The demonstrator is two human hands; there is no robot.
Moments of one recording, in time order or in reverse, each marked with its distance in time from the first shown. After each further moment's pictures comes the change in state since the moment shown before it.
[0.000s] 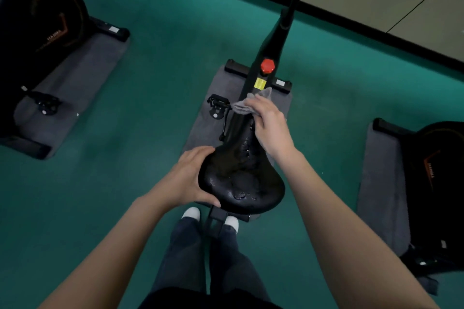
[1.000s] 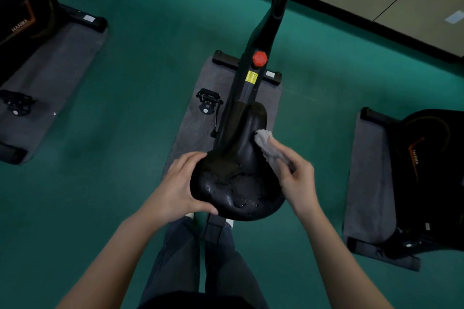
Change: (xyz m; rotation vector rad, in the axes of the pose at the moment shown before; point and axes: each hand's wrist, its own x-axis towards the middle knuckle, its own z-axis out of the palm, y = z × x) left_hand -0.001 -0.010 0.003 -0.144 0.035 -0.034; right_hand -0.096 0.018 0.003 0.453 0.200 0.315
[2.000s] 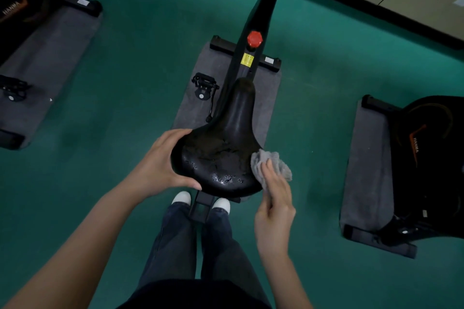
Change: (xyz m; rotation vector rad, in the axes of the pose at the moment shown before) left_hand -0.003 -0.001 0.004 -0.056 0.046 -0.017; right_hand -0.107 0.018 0.022 -0.200 0.253 0.038
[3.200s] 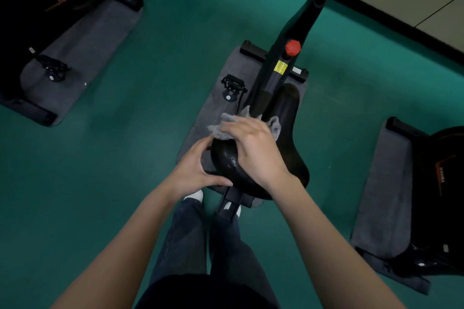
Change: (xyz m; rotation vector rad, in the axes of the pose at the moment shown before) left_hand -0.015 -0.038 0.021 -0.358 0.071 -0.158; right_hand 0.087 -0.087 0.073 -0.410 -0.654 -0.643
